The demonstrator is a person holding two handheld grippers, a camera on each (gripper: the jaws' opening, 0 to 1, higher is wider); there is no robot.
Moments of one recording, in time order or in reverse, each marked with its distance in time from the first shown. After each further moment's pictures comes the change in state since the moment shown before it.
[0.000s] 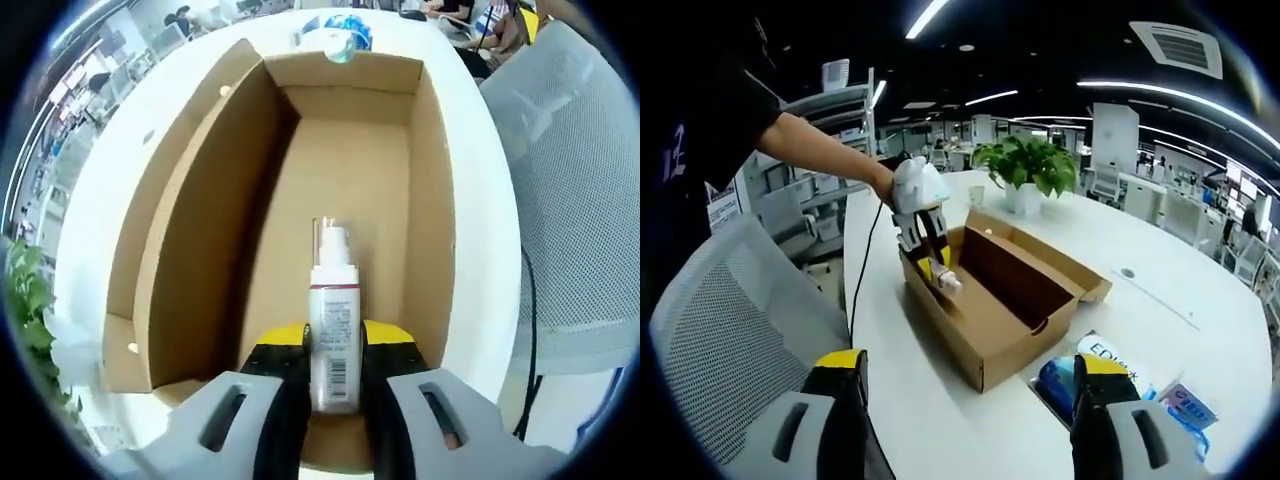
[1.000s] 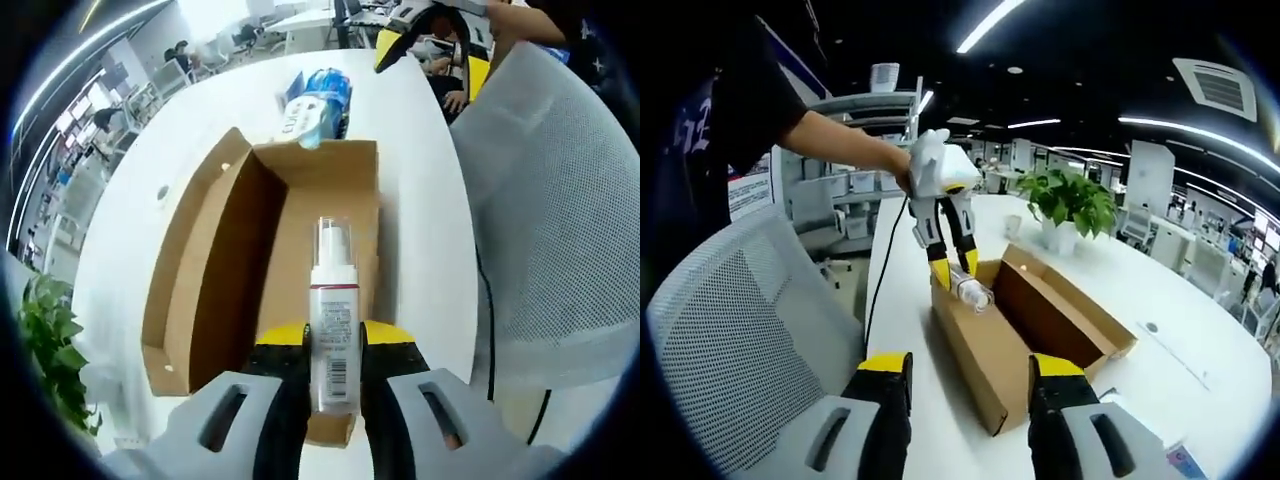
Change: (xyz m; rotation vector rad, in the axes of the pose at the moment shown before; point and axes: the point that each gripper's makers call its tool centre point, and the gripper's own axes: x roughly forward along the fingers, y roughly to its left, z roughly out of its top) left arm -0.061 -0.031 0.045 0.073 -0.133 0.022; right arm 0.020 0.035 0.037 -0.168 -0.094 0.111
